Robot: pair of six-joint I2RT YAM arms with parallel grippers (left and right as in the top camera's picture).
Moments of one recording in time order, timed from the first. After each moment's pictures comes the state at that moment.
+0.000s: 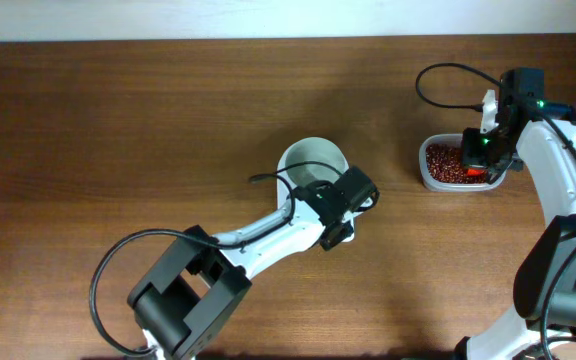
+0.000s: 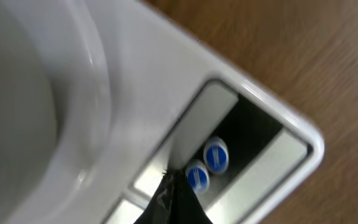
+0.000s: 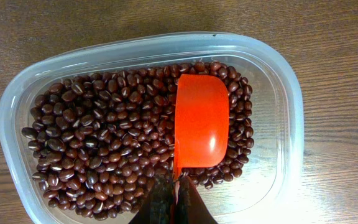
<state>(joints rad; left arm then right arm) -0.83 1.92 1.22 -0.57 -0.18 0.18 -0.16 1.85 1.45 -0.93 -0.01 -0.01</state>
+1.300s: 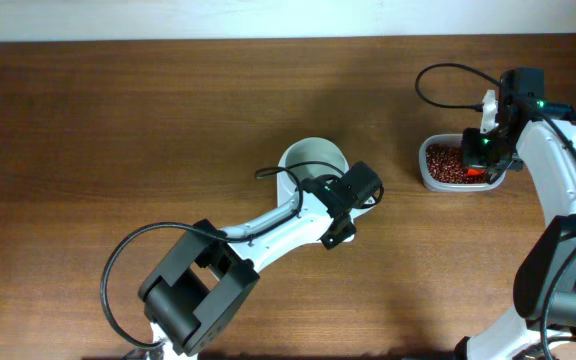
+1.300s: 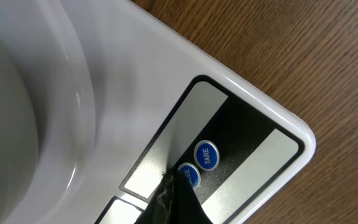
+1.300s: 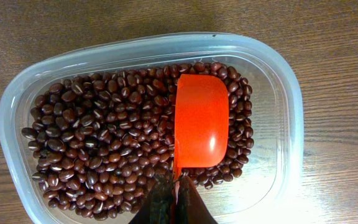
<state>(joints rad) -0.83 1.98 1.31 -0.68 -0.16 0.19 -0.16 1.85 1.45 -0.93 -0.01 -0.01</state>
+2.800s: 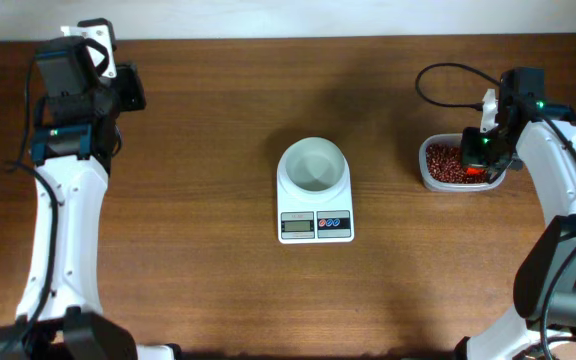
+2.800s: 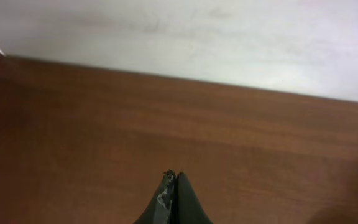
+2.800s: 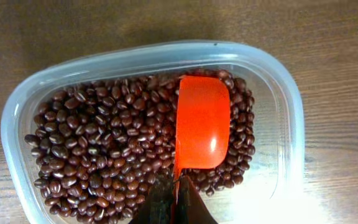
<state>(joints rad) 0.15 1.57 1.45 -0.46 0.03 0.00 -0.16 1.85 1.44 -0.90 -0.02 -0.01</state>
